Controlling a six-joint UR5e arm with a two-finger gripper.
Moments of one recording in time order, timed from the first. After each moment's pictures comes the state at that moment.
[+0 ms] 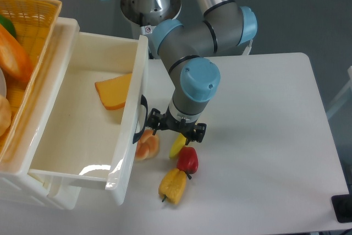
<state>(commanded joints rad) 2.44 -1.95 -1.59 -1.23 1.36 0.66</state>
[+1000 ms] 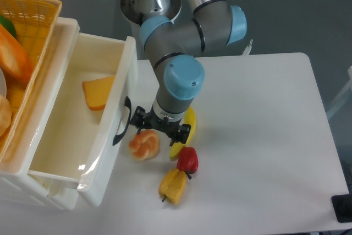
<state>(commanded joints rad) 2.36 -1.93 -1.59 -1.23 1.34 0.66</state>
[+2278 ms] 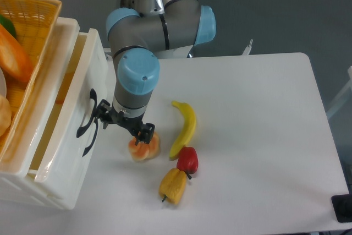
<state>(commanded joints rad) 2.25 -1.91 -1.59 -1.23 1.33 0.66</state>
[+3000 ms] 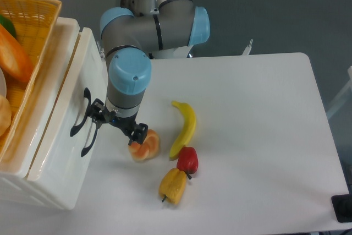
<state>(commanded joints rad) 2.23 -1.91 -1.59 -1.23 1.32 0.66</state>
